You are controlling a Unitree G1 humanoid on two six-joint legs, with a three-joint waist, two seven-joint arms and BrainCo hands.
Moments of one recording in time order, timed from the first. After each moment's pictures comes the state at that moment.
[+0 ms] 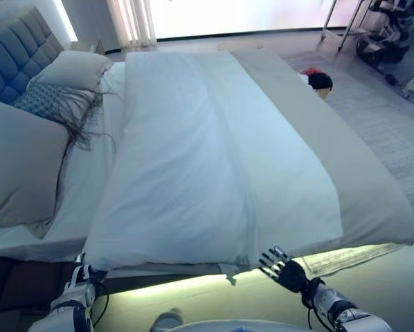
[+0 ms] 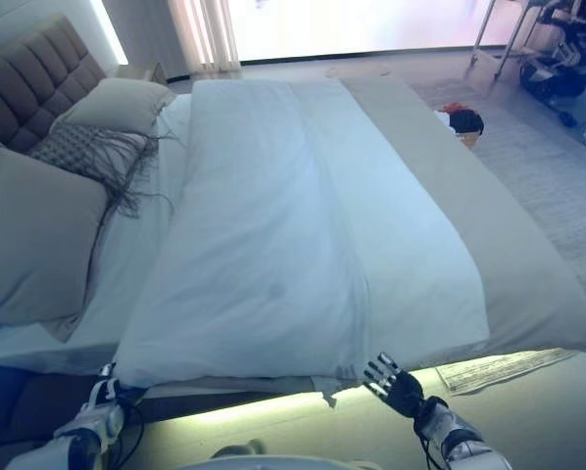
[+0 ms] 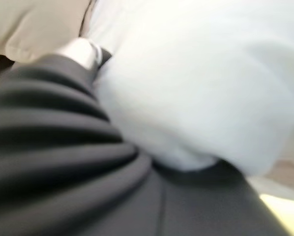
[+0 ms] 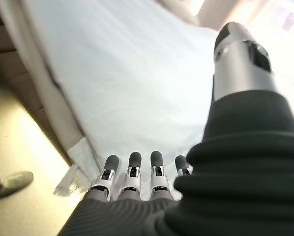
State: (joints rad) left arm -0.21 0.42 0.46 1.33 -1.48 0.21 -0.16; right arm -0.17 -0.33 0.14 1.20 0.96 0.18 0.57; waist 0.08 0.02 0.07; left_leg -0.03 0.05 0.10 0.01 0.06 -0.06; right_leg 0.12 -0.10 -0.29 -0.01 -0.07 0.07
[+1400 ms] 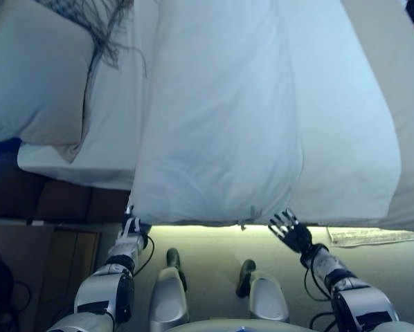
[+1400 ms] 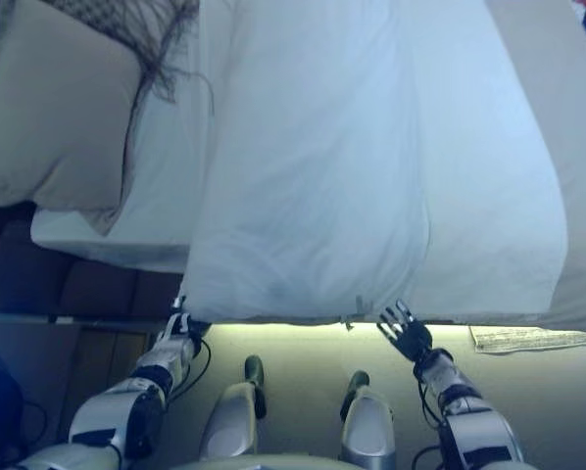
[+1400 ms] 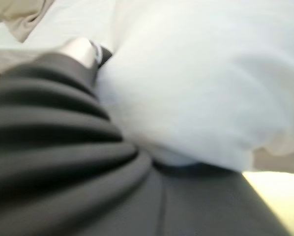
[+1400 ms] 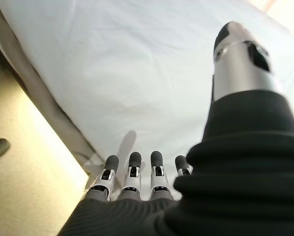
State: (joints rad) left arm -0.53 0.23 0.17 1.23 -1.63 0.03 -0.12; right arm -0.45 -0.39 0.08 1.21 1.07 0.12 0.44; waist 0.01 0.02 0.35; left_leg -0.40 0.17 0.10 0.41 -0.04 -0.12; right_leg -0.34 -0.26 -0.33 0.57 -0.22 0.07
